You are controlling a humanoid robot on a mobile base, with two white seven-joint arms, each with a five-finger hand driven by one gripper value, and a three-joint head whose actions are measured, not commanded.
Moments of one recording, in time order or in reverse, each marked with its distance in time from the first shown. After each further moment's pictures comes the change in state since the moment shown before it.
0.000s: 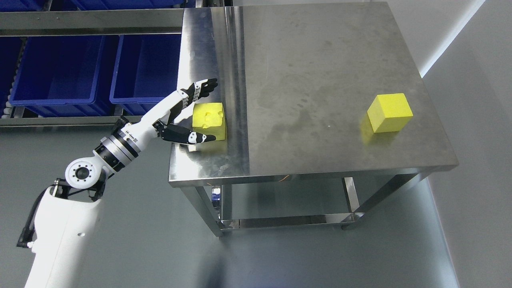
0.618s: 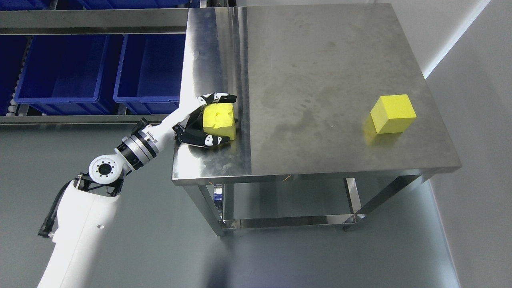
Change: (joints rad) left arm -0.048 -0.051 -0.049 0.107 -0.046 -0.039 -0.008; right arm 0.000 0.000 0.000 0.000 0.000 0.000 0.000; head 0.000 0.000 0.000
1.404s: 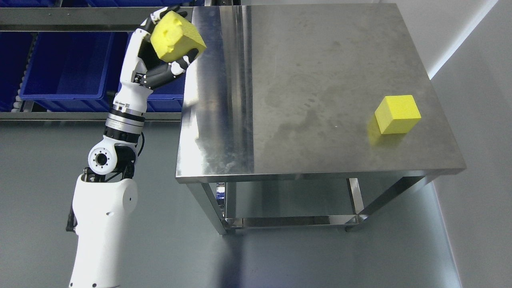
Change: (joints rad) left arm -0.031 -0.184 0.187 -0.057 0.271 -0.143 0.367; right arm 0.000 0.000 0.000 0.000 0.000 0.000 0.000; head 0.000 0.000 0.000
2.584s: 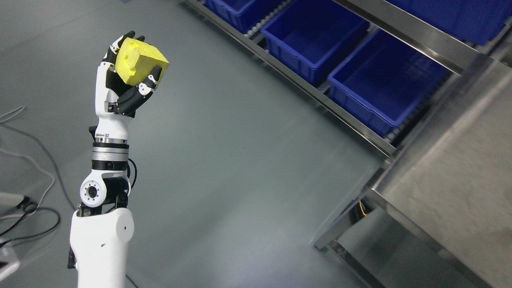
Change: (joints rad) left arm 0.167 -0.052 0.115 -0.090 0.053 0.020 0.031; right arm 0.000 0.000 0.000 0.000 0.000 0.000 0.000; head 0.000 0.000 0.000
